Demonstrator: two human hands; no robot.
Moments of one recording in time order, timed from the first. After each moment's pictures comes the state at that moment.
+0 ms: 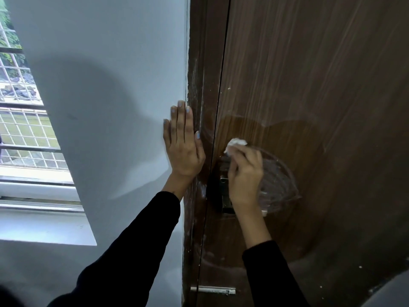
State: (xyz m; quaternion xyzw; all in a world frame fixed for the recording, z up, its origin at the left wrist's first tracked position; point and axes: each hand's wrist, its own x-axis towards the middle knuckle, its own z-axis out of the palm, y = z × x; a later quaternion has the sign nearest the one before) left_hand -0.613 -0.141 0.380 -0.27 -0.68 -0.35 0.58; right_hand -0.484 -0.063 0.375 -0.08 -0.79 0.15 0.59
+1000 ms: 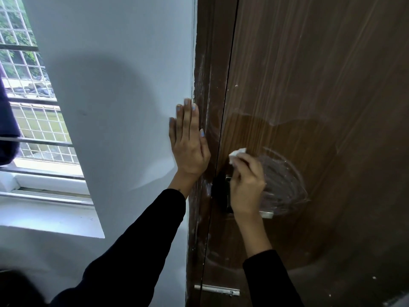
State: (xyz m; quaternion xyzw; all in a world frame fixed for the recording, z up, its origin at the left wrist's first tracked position) left_hand -0.611 -0.142 0.379 -0.26 -0.68 -0.37 0.57; right_hand -0.485 -0.065 0.352 -0.07 -0.80 0.19 0.57
